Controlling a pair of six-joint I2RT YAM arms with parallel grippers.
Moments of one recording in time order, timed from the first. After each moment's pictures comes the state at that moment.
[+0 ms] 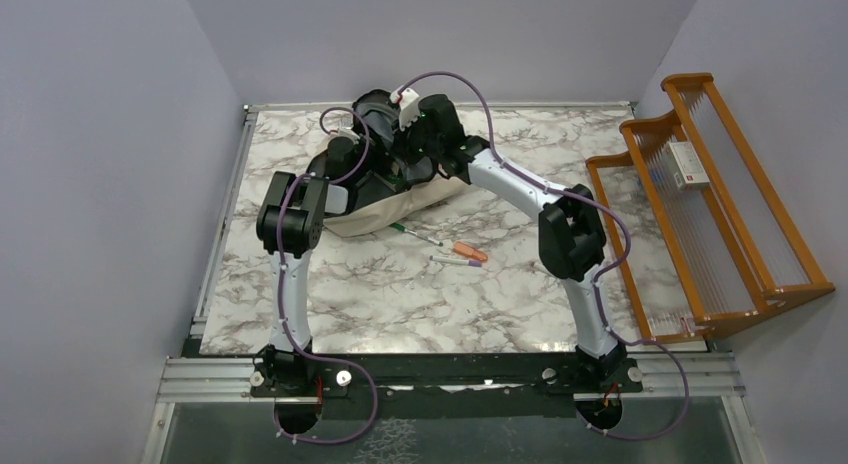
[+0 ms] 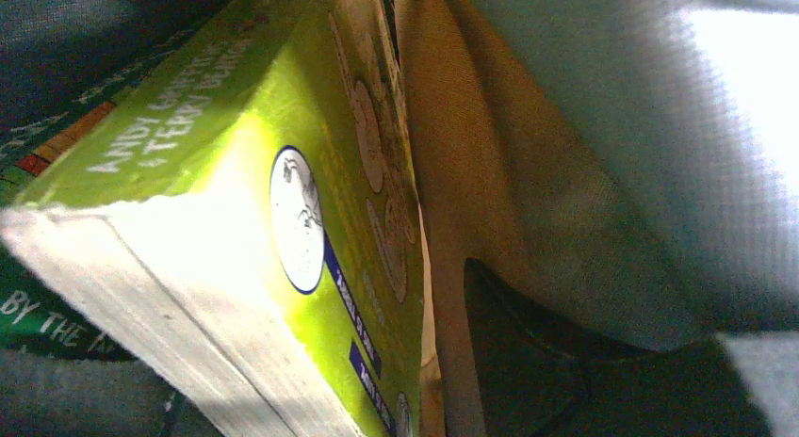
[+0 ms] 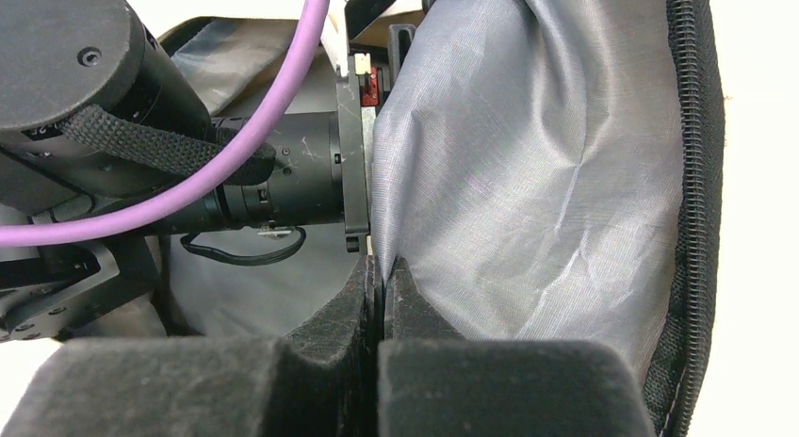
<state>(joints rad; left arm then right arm) -0.18 2.27 1.25 0.94 0.45 -1.27 0.68 2.20 1.92 -0.12 -0.21 -0.04</state>
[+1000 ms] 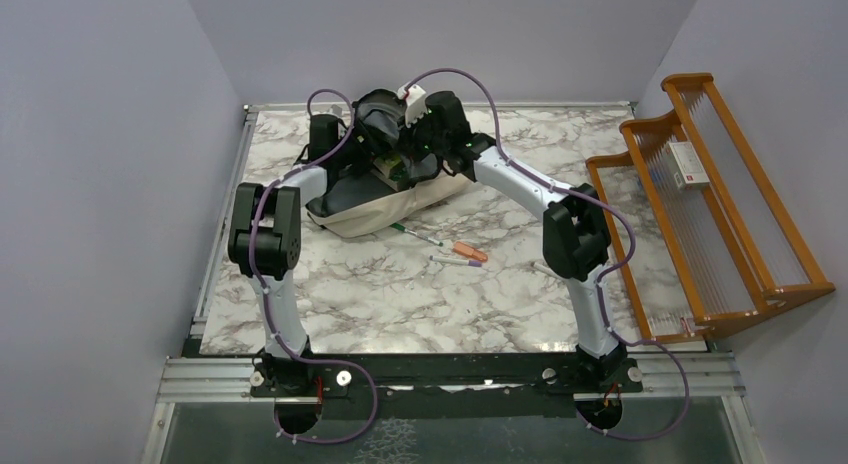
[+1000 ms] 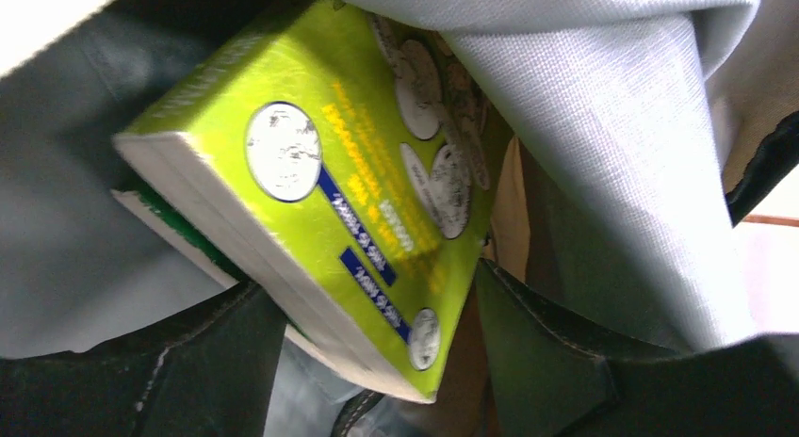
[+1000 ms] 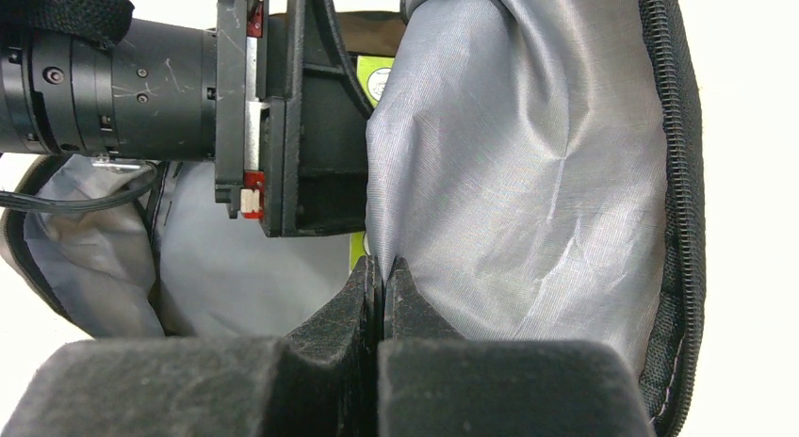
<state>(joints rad) -0.11 2.01 1.30 0.21 0.44 -0.86 0.65 2.18 1.90 -0.12 -0.23 -0.05</state>
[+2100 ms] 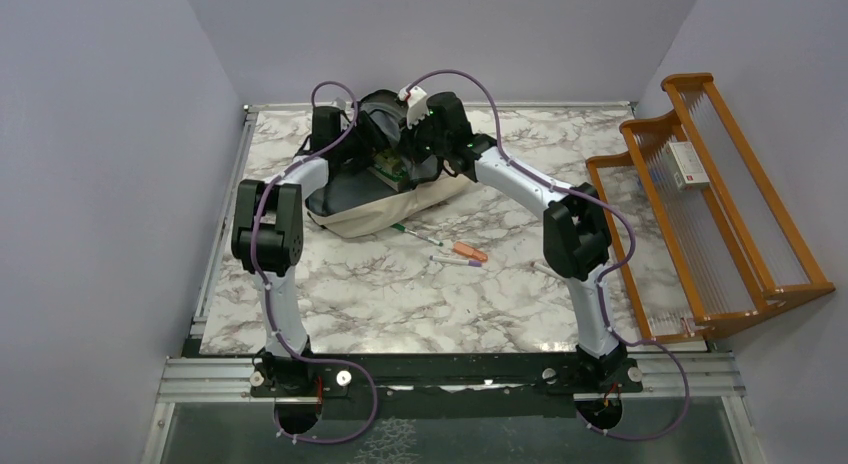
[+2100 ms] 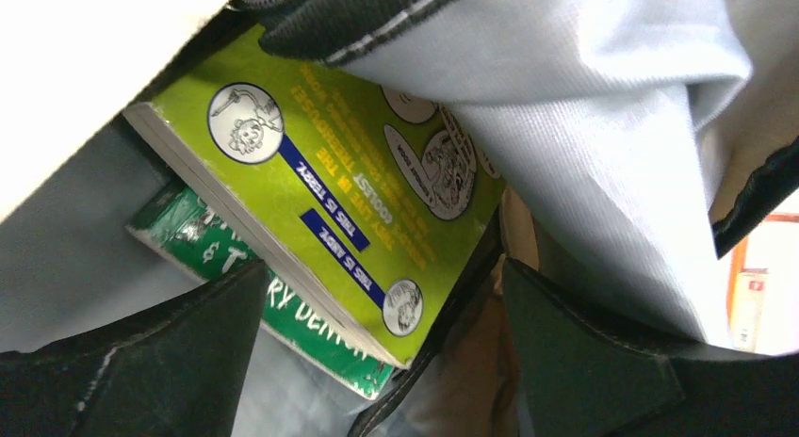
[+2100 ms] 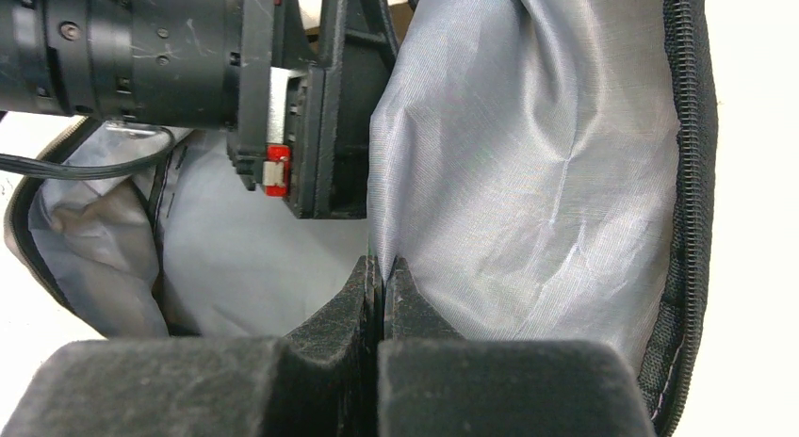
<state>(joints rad) -0.12 2.05 1.41 0.10 0.42 -0.79 0.64 2.18 1.89 -0.12 -0.25 -0.04</state>
